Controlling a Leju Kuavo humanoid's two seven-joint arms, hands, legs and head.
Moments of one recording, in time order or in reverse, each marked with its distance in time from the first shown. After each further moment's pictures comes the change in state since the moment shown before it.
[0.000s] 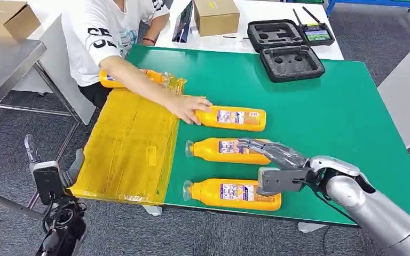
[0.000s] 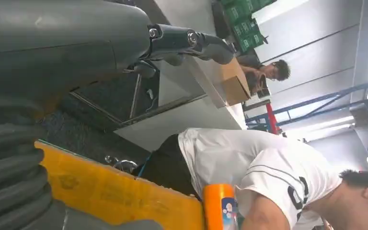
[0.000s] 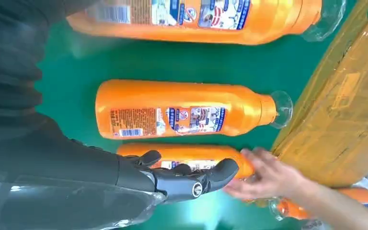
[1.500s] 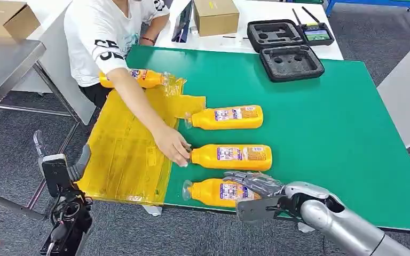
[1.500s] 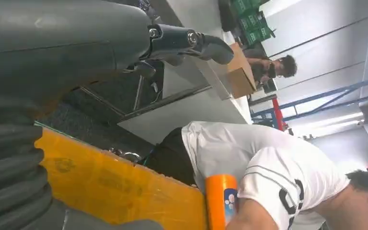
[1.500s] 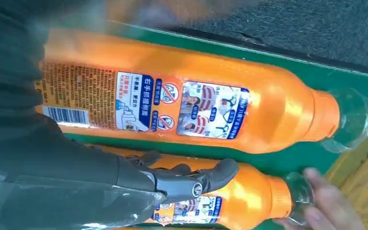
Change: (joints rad) left arm -0.062 -0.022 -0.009 0.082 0.007 -0.001 0.000; right arm 0.043 0.069 0.187 0.113 0.072 -0.048 0.026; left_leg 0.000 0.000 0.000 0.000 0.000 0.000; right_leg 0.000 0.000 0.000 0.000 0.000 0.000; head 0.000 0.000
